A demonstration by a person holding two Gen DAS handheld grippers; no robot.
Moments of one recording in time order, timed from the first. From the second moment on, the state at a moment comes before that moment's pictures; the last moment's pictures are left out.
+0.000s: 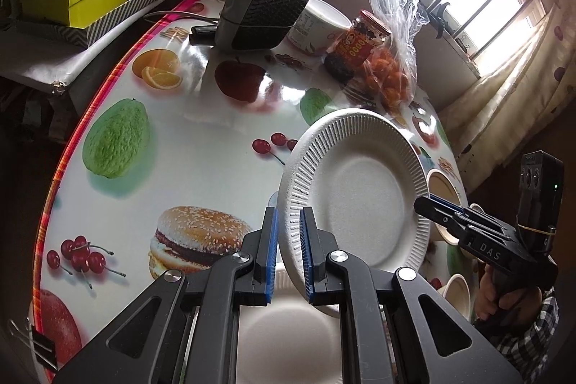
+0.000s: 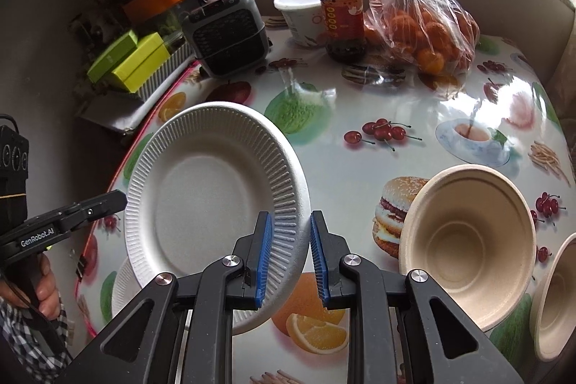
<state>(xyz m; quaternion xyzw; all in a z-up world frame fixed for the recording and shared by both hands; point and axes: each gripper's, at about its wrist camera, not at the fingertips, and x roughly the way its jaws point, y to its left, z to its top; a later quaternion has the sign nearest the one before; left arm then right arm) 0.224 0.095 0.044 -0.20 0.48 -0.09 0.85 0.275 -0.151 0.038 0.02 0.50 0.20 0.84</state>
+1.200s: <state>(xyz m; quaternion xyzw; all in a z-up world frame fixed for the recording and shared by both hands) 0.134 0.123 0.017 -0.20 0.50 -0.06 0.84 0.197 -0.118 0.004 0.01 0.53 0.23 0.81</state>
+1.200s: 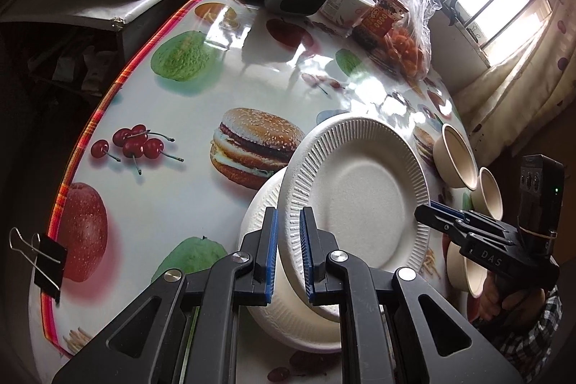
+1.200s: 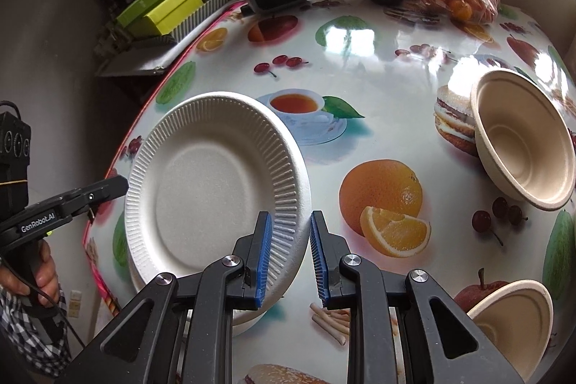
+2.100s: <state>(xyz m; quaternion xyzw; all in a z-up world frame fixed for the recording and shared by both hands) 0.114 0.131 -0.004 -0.20 0.53 -0.05 0.83 0.176 -0.100 -0.017 -0.02 0.55 0.23 0.80</state>
